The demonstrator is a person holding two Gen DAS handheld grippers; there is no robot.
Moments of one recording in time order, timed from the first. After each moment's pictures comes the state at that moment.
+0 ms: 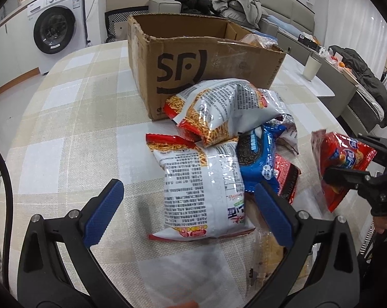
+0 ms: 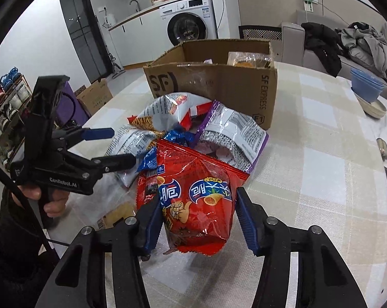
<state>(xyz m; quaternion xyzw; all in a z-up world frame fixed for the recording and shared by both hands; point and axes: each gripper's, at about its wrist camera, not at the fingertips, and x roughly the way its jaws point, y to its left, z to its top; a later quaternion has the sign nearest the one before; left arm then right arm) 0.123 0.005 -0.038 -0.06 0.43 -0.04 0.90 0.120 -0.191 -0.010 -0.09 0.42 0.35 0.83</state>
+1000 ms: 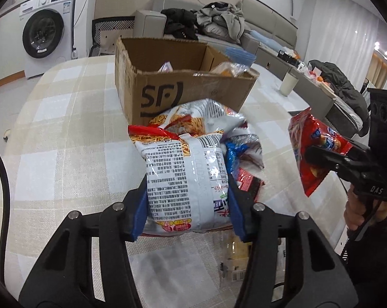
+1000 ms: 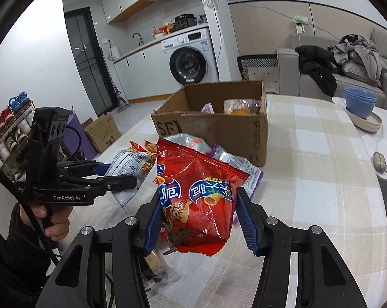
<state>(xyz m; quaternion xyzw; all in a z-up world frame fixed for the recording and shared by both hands) 0.097 0.008 -0.003 -0.10 0.39 -0.09 0.91 0.114 -0.212 0.019 -0.03 0.34 0.36 0.87</state>
